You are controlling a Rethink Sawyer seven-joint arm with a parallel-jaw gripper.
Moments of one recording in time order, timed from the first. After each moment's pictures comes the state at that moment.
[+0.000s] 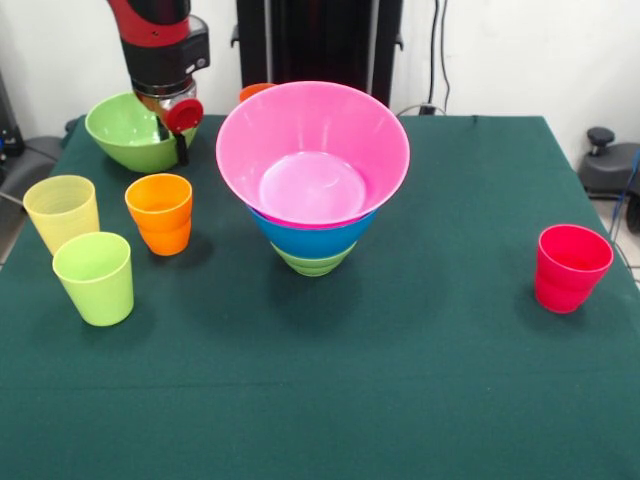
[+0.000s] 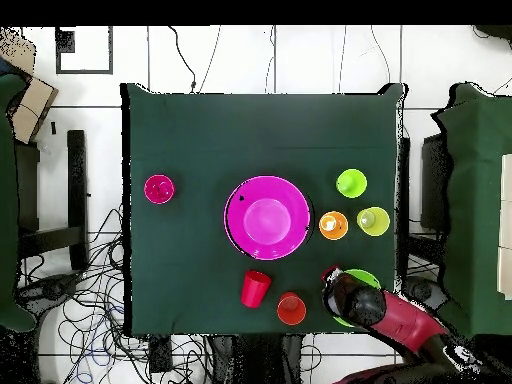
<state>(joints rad) -0.80 -0.47 -0.02 1.91 -0.34 0.17 2.21</state>
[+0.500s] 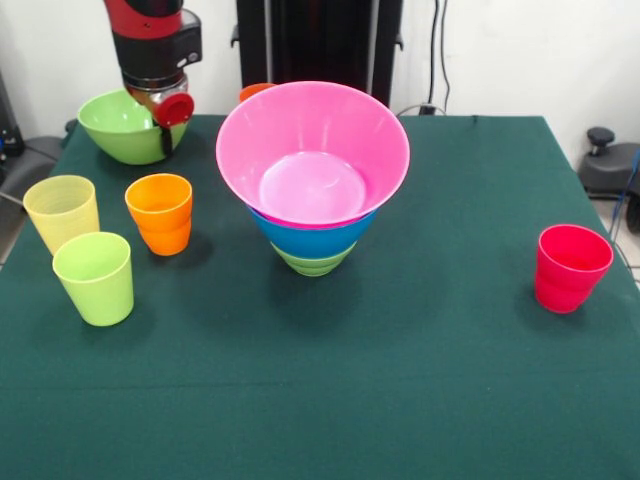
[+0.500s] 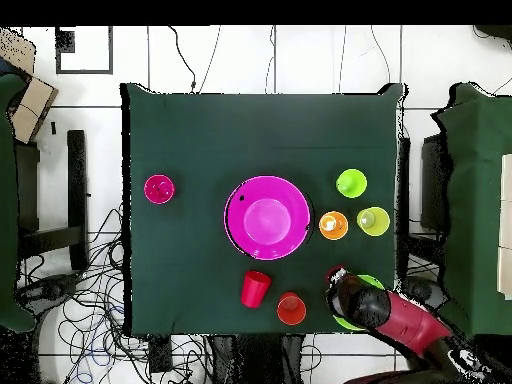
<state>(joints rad) -0.80 -0.50 -0.03 1.91 -0.34 0.17 2.21</state>
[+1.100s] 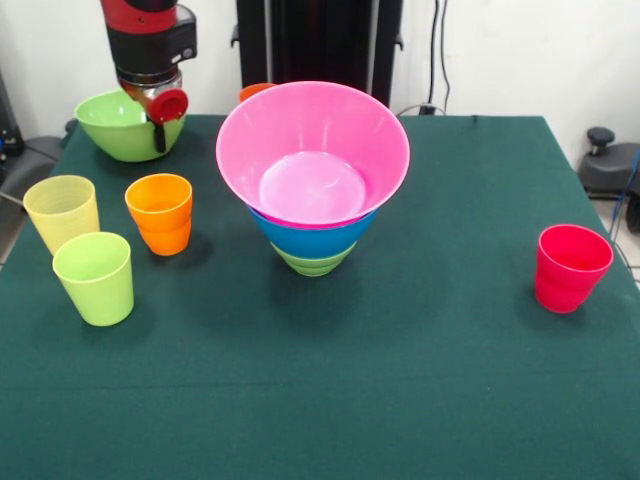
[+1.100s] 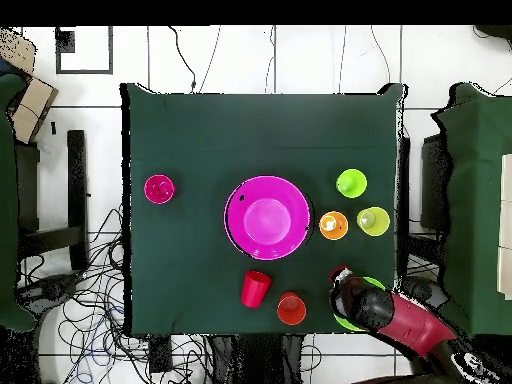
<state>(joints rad) -0.80 -0.52 -0.04 1.91 -0.34 0.17 2.21</state>
